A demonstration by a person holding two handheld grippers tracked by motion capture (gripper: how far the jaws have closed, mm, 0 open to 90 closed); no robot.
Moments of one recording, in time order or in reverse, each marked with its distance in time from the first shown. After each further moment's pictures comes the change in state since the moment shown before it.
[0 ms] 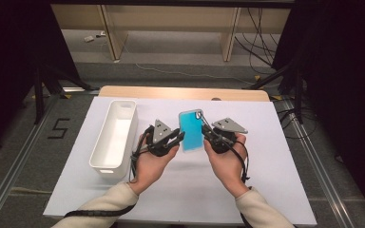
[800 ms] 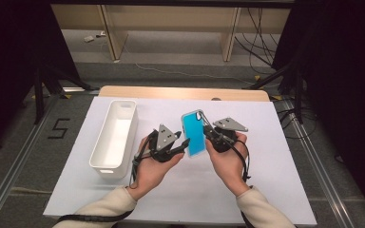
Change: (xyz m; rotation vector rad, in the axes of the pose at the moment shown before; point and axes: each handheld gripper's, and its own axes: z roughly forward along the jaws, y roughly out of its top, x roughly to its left) left arm -0.017 -0.001 -0.005 0.015 -0.023 0.062; right arm -0.006 -0.001 0.004 0.031 -0.024 -0.005
